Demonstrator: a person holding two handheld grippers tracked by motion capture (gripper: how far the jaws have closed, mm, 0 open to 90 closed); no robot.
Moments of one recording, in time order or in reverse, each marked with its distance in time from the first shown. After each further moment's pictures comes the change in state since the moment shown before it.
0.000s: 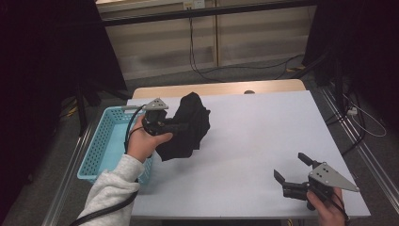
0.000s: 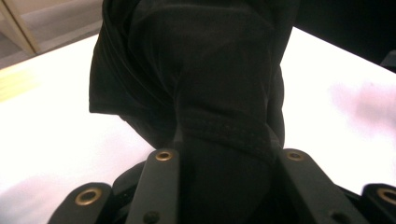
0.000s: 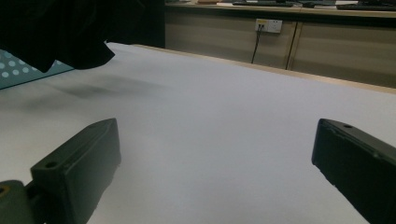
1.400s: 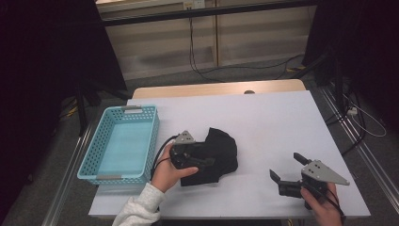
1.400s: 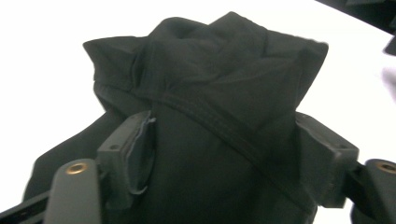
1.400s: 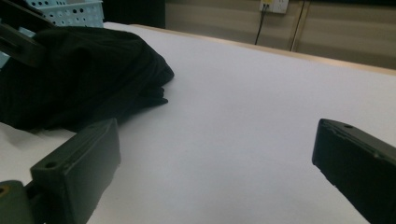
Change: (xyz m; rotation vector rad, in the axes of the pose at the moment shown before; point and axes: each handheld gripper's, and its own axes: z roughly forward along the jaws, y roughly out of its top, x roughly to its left) left arm -0.048 -0.069 0.059 0.035 -0.103 -0.012; right arm 0.002 -0.001 0.015 0.088 0.006 0.000
